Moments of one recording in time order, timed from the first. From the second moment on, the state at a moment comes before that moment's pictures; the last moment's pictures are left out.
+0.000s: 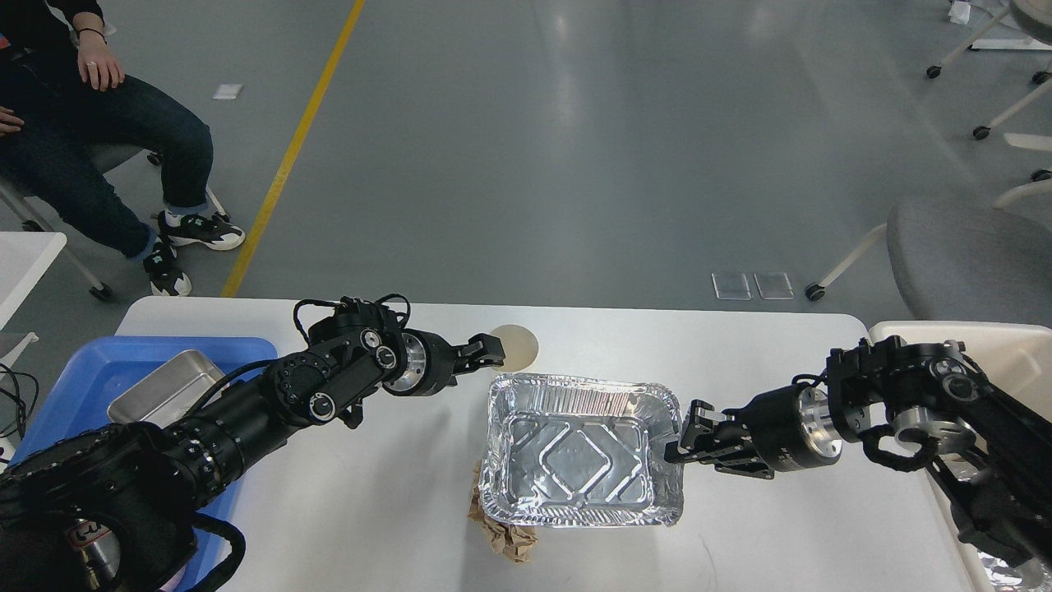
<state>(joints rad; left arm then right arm) -0.92 -0.07 -0.43 -0.51 1.17 -0.45 0.23 0.39 -0.48 1.06 1.53 -0.77 0.85 -0.79</state>
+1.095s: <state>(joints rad) -1.01 0.08 -0.44 -0.61 1.13 -0.55 0.34 0.38 -0.48 1.06 1.53 -0.77 0.85 -0.79</state>
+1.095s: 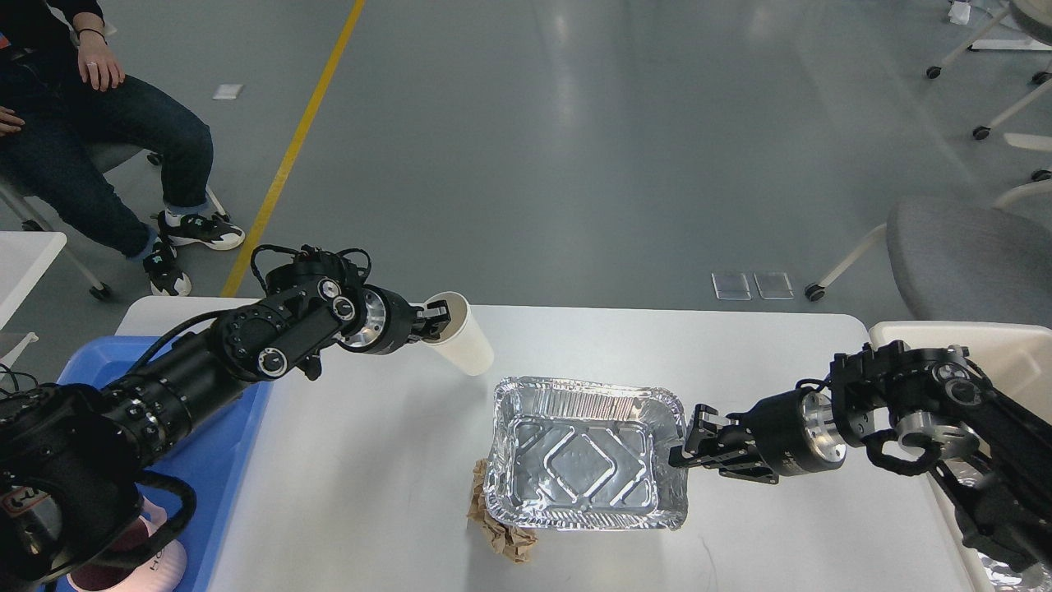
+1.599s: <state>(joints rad) -1.32 0.19 -0.45 -0.71 0.89 -0.86 0.30 0.39 -0.46 1.06 1.51 -0.80 0.85 -0.79</state>
